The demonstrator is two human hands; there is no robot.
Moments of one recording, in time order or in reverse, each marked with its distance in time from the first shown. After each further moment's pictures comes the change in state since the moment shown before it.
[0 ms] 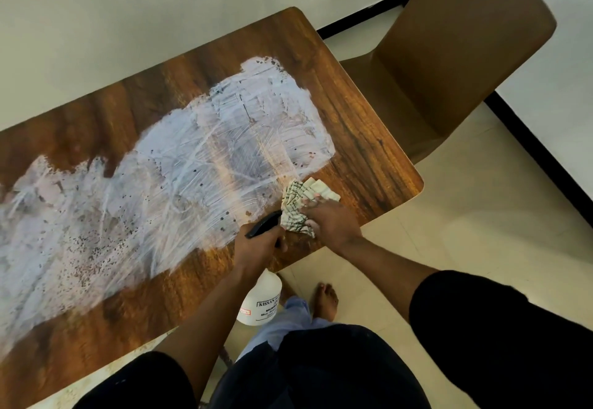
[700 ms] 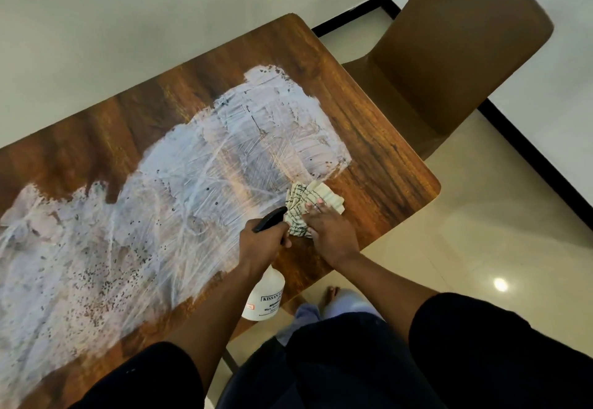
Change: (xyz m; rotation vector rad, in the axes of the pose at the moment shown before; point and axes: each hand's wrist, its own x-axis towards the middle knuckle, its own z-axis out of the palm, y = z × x) left_hand 0.052 0.029 -0.058 0.036 -0.089 -0.053; right_hand 0.034 -0.053 0.042 0.105 0.115 0.102
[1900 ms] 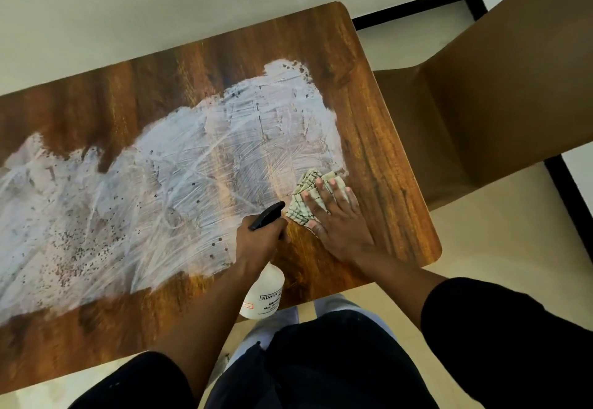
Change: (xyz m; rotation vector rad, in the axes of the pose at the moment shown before) left_hand 0.047 0.045 0.077 -0.150 0.234 -0.132; right_hand 0.092 0.101 -0.064 -0.370 -0.186 -0.335
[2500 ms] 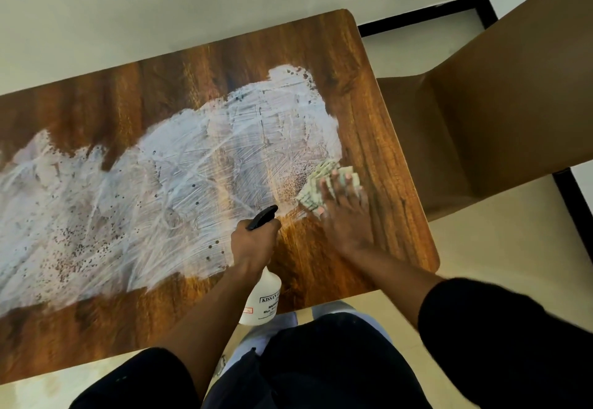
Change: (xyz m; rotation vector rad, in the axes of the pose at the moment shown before) left_hand 0.005 0.000 0.012 -0.027 0.158 -0.080; right_hand 0.017 0.008 -0.018 0.084 -0.022 0.221
